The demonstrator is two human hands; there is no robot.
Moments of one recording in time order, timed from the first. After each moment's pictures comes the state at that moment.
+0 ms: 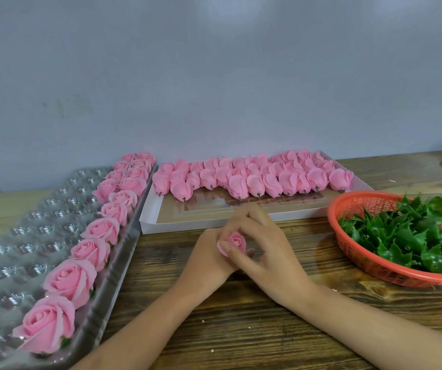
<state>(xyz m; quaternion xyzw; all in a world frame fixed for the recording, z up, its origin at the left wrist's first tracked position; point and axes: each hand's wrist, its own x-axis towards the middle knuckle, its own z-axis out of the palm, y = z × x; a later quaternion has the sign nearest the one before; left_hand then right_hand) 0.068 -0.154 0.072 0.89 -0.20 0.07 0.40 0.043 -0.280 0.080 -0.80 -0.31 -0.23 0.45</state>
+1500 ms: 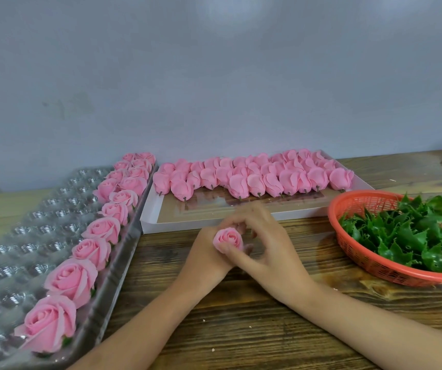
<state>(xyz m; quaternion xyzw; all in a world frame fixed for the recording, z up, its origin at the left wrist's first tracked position) 0.061 -0.148 0.085 0.87 -0.20 0.03 0.45 0.043 -0.281 0.082 -0.80 -0.29 -0.23 0.47</state>
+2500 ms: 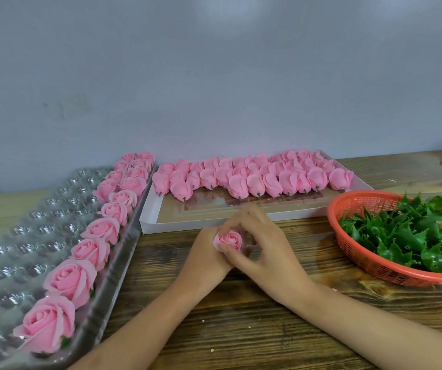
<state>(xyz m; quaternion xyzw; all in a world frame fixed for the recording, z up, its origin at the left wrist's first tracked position) 0.064 -0.148 0.081 0.87 -0.21 0.06 0.44 0.043 -0.280 0.082 -0.81 -0.29 -0.21 0.46</state>
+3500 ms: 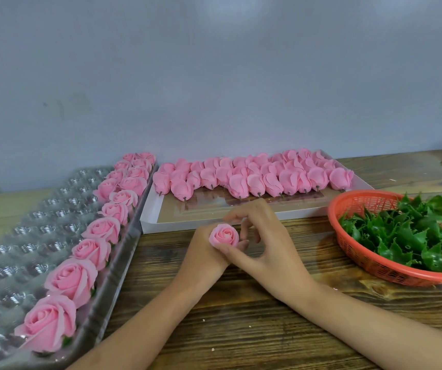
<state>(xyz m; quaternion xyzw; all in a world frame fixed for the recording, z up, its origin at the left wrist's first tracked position) 0.065 -0.145 0.080 0.84 -0.19 0.04 0.50 0.043 -0.282 0.082 -0.80 -0.27 -0.24 0.47</state>
